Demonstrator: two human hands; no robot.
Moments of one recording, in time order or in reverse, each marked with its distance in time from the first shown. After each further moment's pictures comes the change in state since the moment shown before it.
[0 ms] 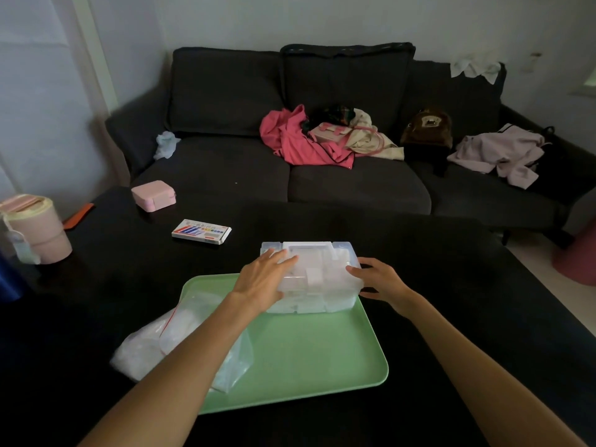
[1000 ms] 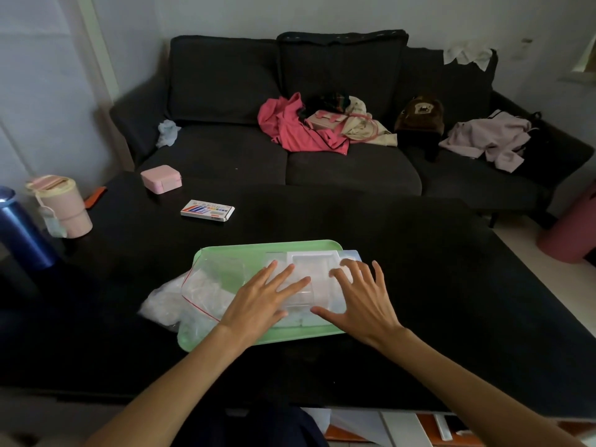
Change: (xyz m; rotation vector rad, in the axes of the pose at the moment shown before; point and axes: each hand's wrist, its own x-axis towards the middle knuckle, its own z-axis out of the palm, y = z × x) left_hand -0.115 0.032 0.026 0.174 0.127 0.219; right_hand -0.127 0.051 0.040 -1.176 0.348 -0.768
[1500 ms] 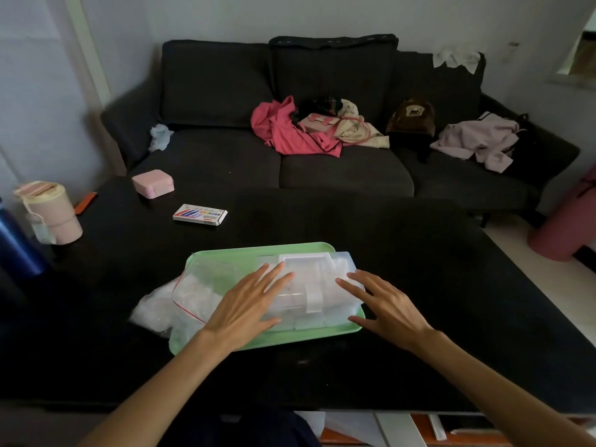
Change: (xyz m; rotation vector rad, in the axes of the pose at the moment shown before) left_hand -0.007 -0.005 -0.013 -0.143 0.026 -0.016; right_hand -0.023 0.059 -0.011 0.041 -0.019 -0.269
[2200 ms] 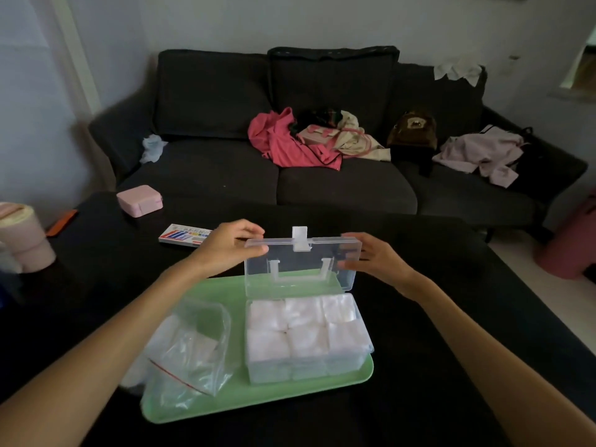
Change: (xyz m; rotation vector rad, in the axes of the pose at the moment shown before) left_hand 0.111 -0.089 -0.063 -0.967 0.020 -0.379; right_hand 0.133 0.061 -0.023 1.098 -0.094 0.551
